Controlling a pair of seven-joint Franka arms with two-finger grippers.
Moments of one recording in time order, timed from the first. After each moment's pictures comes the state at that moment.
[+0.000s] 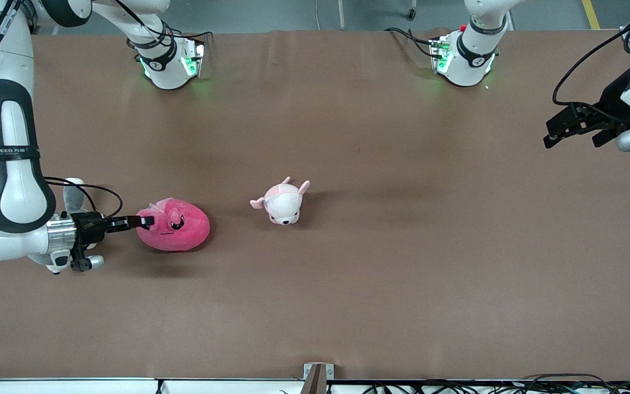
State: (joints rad) left arm 0.44 -0.02 -0.54 -1.55 -0.06 1.58 -0.14; right arm -0.09 0.64 -0.04 -1.48 0.63 1.60 -0.39
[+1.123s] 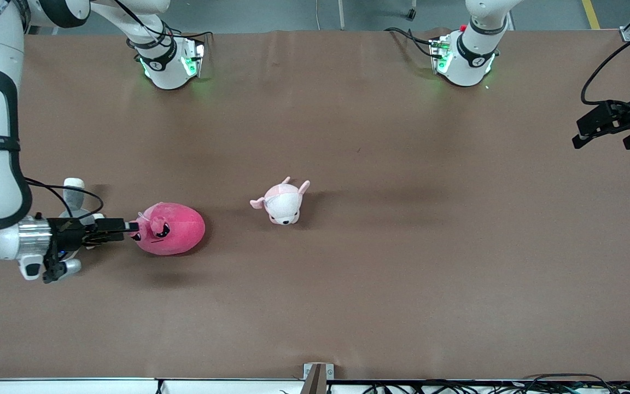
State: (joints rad) left arm 0.53 -0.02 -0.54 -1.53 -0.06 1.58 0.00; right arm -0.09 0.61 -0.05 -1.32 0.55 1.58 -0.47
